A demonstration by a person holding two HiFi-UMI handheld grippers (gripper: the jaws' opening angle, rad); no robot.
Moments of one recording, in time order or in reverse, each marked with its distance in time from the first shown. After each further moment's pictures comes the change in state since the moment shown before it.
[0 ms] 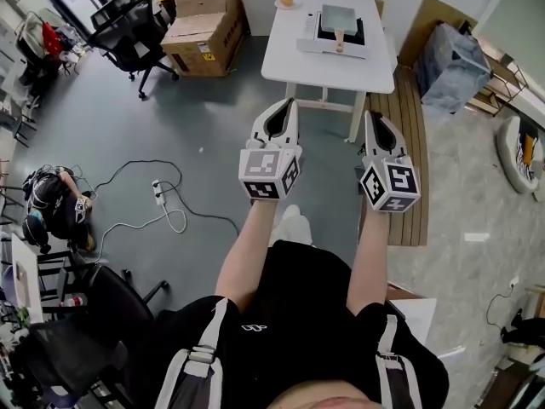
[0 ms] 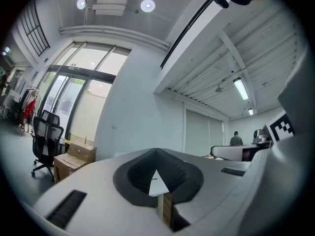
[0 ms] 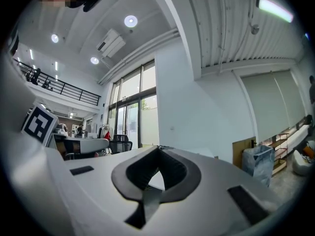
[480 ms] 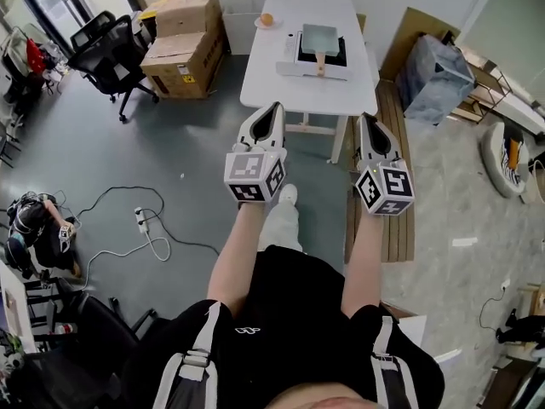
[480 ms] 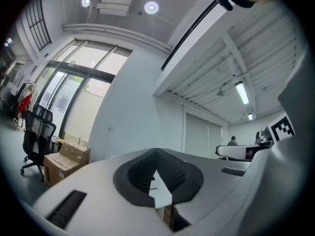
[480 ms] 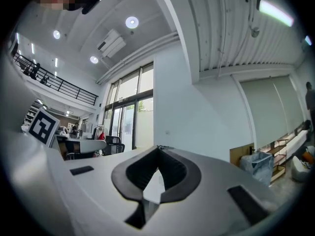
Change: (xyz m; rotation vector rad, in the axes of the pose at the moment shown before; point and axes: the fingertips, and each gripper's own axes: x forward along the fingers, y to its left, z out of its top) left arm 0.089 0.030 0.001 -0.037 -0.040 -0.028; right arm 0.067 -0.057 0.012 -0.030 -0.035 -0.033
